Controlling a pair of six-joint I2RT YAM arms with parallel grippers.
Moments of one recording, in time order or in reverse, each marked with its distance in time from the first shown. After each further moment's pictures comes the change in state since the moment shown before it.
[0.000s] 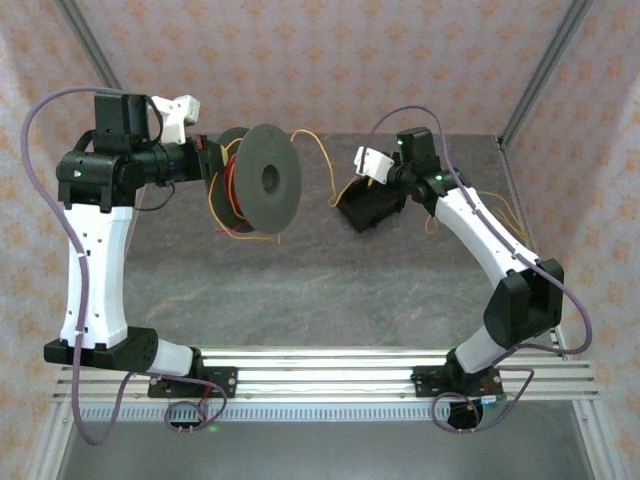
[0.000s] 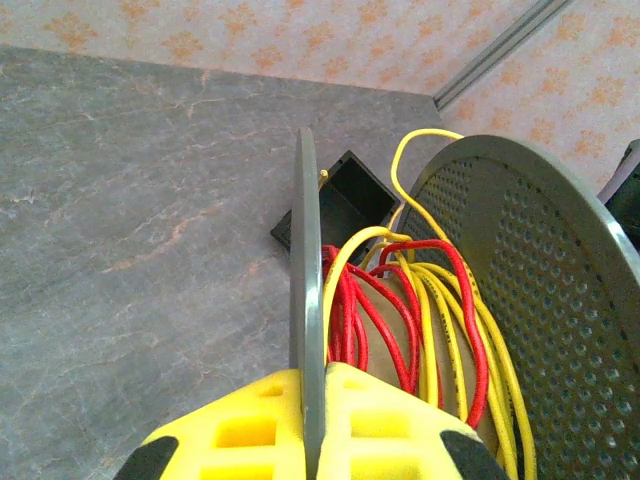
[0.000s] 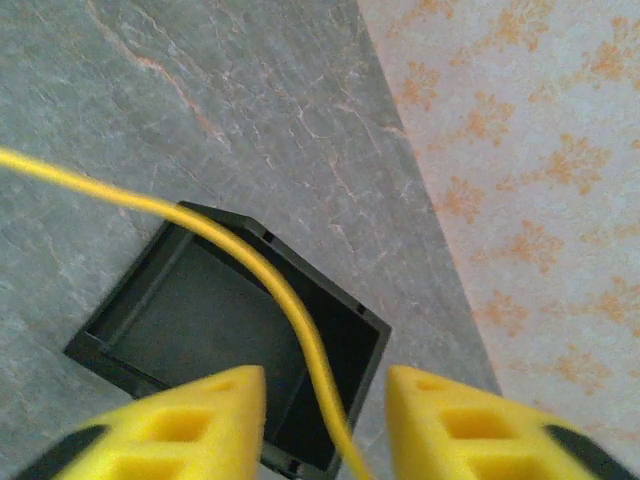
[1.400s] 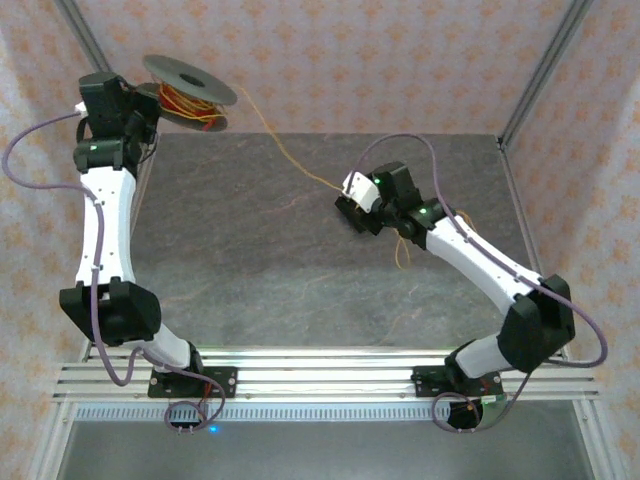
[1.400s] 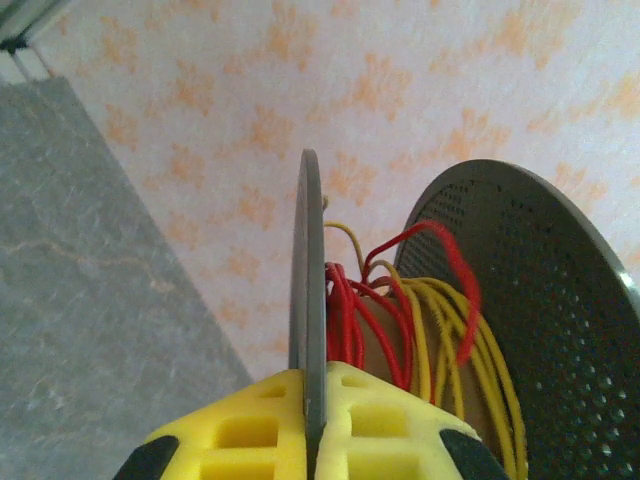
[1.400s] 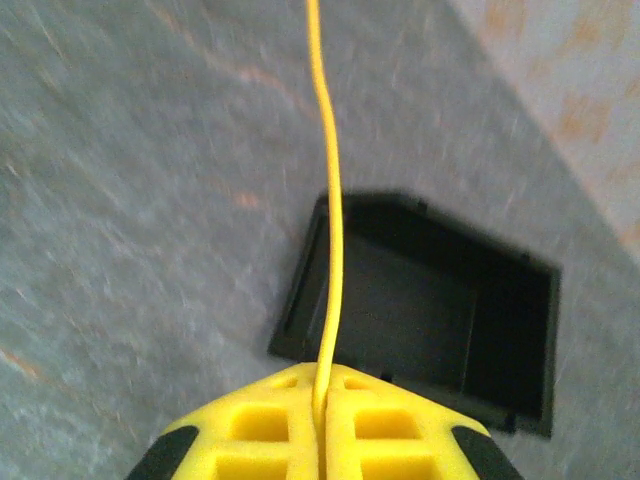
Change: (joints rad) left arm 0.286 0.161 -0.247 0.772 -0.420 -0.888; right arm 0.180 -0.115 -0.230 0.013 0.146 0.423
